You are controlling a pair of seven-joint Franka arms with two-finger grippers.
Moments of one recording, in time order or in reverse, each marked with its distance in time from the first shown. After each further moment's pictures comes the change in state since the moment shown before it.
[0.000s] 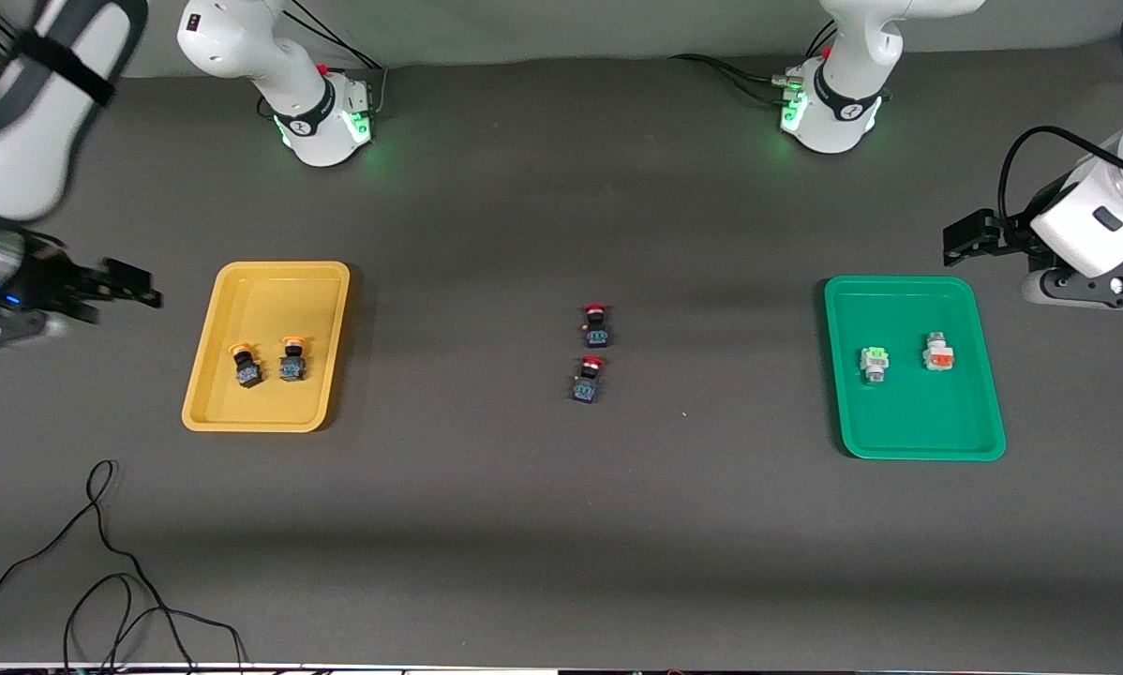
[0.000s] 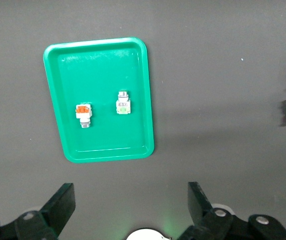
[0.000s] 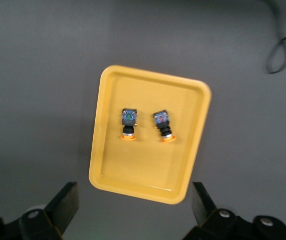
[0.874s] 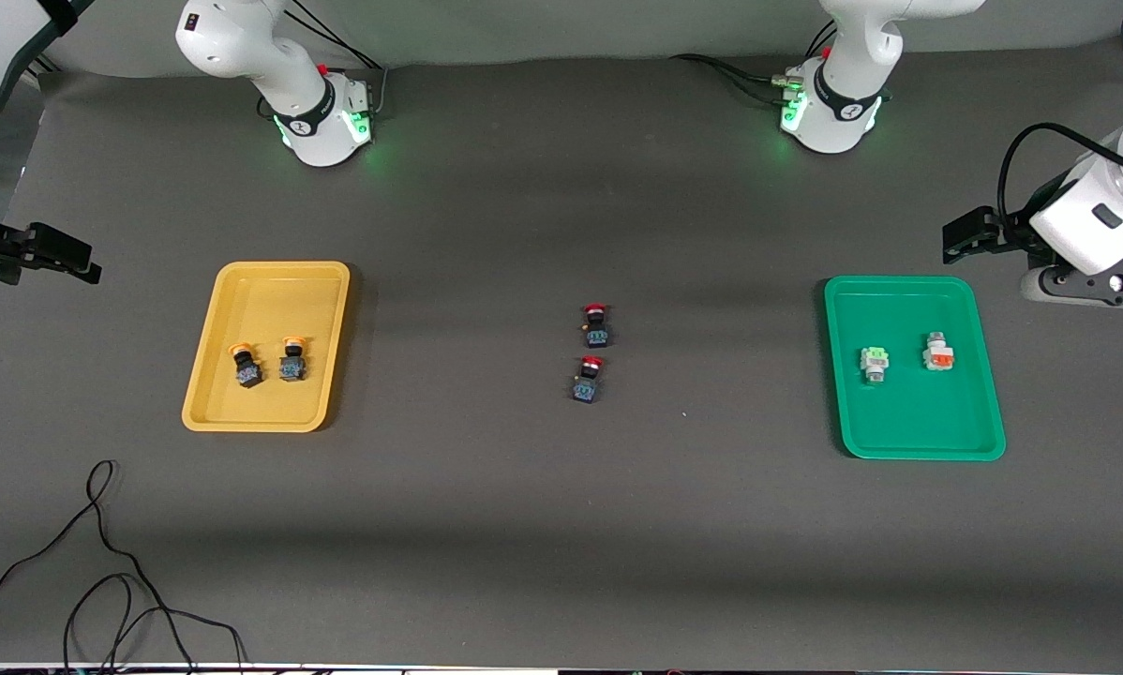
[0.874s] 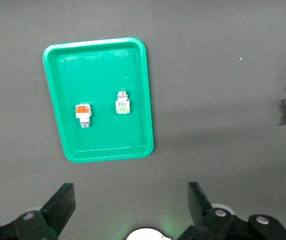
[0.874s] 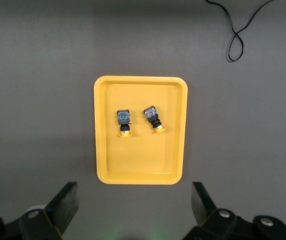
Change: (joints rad) left arm -0.001 -0.001 -0.002 0.006 0.000 -0.001 0.002; right arm -0.034 0.000 -0.007 0.191 -0.053 -0.133 0.206
